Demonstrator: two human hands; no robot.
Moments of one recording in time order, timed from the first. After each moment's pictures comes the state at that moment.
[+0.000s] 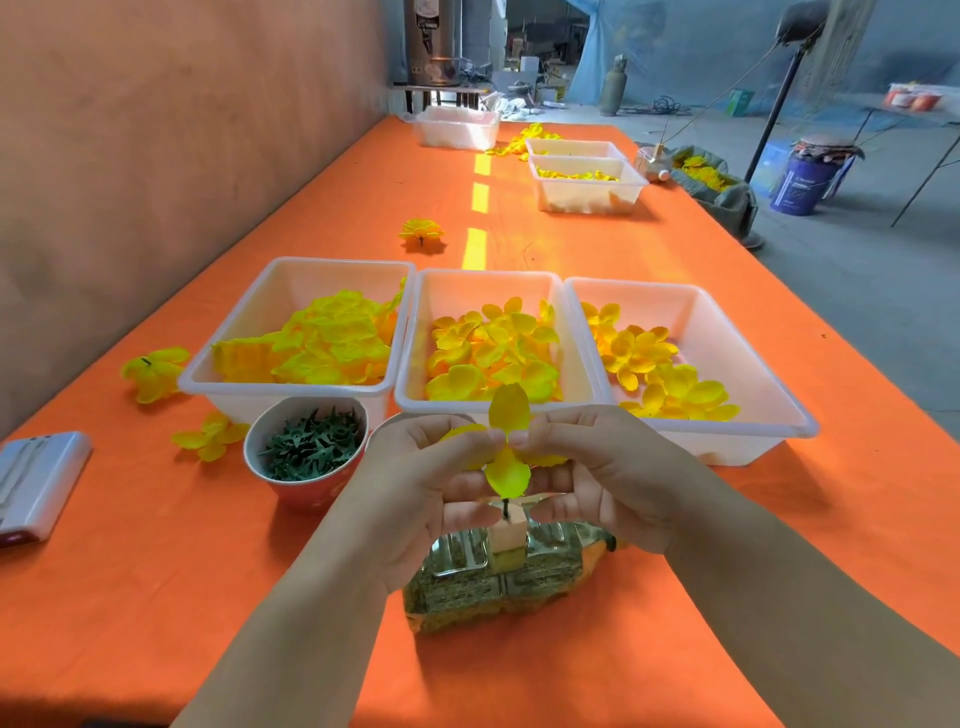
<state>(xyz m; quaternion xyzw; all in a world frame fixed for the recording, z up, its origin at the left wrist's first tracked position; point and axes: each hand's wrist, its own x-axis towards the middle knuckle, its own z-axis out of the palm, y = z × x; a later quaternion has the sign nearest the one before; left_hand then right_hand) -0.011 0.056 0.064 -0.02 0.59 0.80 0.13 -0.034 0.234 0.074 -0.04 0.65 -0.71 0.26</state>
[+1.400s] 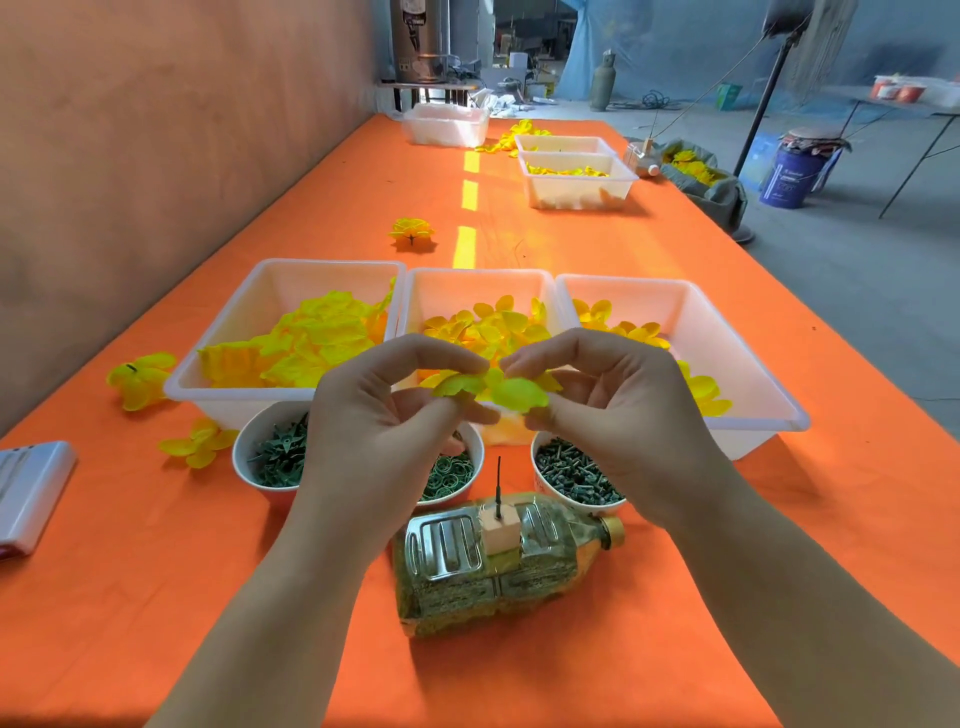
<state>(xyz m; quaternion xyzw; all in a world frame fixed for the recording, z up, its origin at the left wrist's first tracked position) -0.018 0.054 0.083 0.13 0.71 0.67 -0.17 -0.032 0.231 0.091 -0.20 0.70 -0.68 -0.06</state>
